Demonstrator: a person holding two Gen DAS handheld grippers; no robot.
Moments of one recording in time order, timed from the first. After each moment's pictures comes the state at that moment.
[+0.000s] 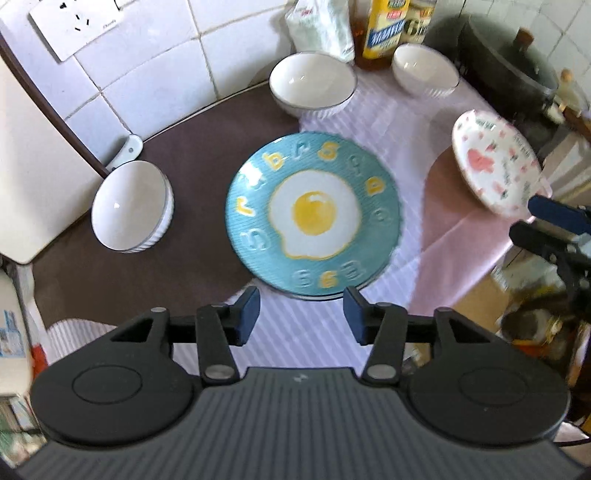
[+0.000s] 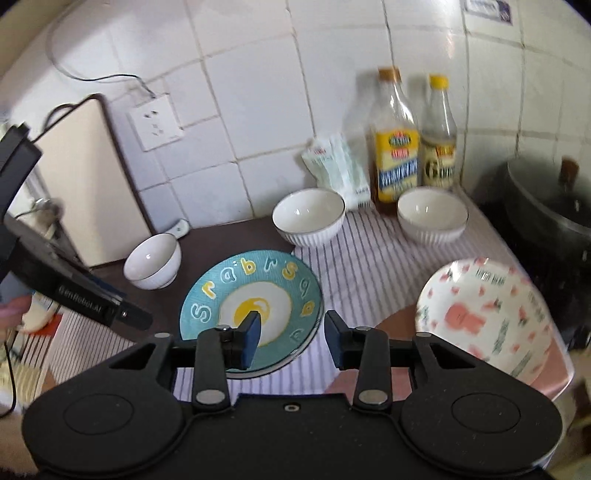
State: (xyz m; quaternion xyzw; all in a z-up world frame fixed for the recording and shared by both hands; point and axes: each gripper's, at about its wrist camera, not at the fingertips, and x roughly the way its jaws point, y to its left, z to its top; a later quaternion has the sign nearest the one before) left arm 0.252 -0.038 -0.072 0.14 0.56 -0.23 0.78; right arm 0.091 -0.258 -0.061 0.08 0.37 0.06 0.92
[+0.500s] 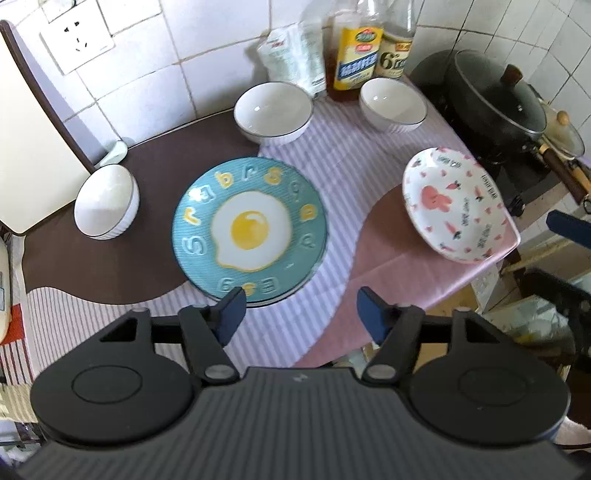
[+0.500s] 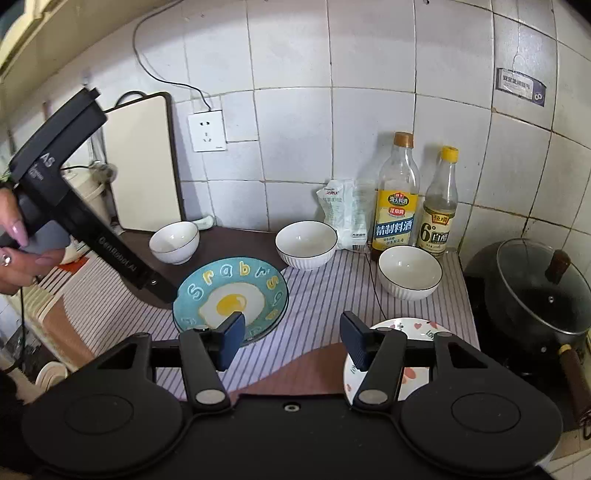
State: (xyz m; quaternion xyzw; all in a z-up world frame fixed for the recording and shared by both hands) left arm 0.201 -0.119 -0.033 0.10 0.55 -0.19 0.81; right arm 0.047 -0.344 -0.018 -0.02 0.33 0.16 0.93
